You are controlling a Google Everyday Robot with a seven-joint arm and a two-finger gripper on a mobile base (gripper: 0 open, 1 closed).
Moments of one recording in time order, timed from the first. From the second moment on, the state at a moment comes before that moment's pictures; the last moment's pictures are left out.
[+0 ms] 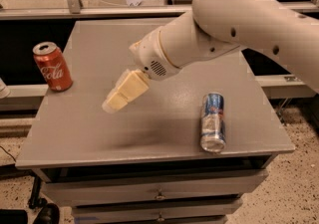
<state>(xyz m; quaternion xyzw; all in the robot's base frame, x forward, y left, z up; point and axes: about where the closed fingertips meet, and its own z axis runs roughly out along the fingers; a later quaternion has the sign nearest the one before) 0.498 0.086 0.914 -0.58 0.68 0.25 0.36</state>
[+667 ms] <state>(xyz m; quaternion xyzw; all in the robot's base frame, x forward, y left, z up) 0.511 0.205 0.901 -0.61 0.59 0.32 0.41</state>
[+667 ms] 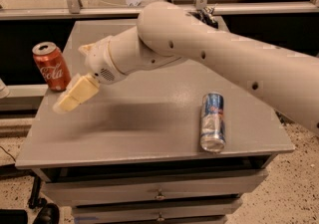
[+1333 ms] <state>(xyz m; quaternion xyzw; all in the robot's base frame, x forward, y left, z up) 0.550 0.278 0.881 -0.61 0.54 0.36 0.45</state>
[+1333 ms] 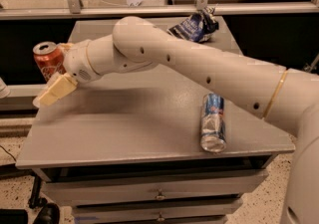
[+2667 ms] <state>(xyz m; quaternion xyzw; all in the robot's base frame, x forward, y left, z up) 0.600 0.269 0.871 -0.55 0.56 0.36 0.50</state>
